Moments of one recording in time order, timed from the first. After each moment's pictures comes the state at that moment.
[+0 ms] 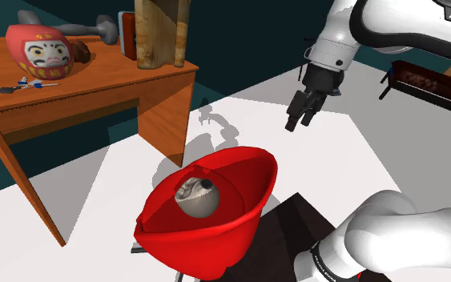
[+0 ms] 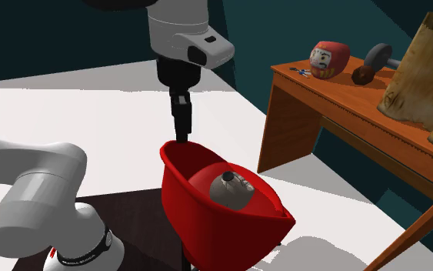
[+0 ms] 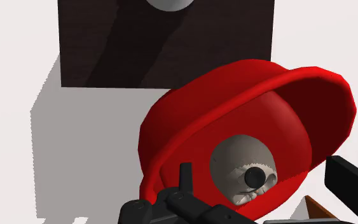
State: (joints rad) arm 0.02 -0.75 0.03 -2.31 0.12 1.47 -0.03
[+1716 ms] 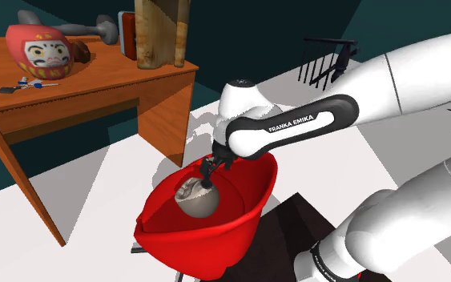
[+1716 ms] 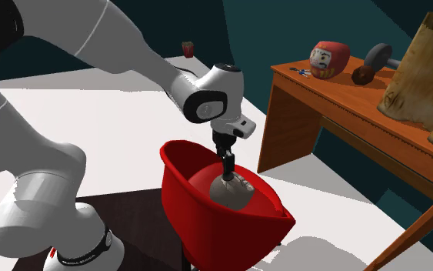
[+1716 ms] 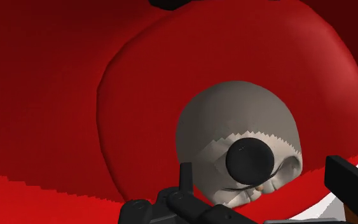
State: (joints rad) arm 0.05 -0.15 0.35 -2.51 0.07 2.34 0.26
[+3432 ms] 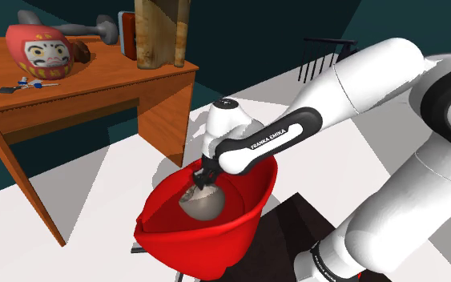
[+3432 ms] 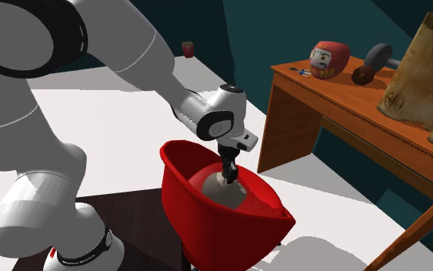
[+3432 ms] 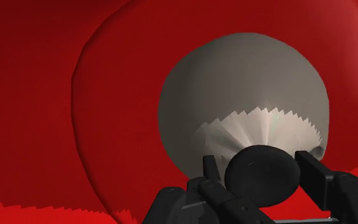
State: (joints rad) arm 0.04 0.06 0.37 -2.48 -0.07 2.51 0.38
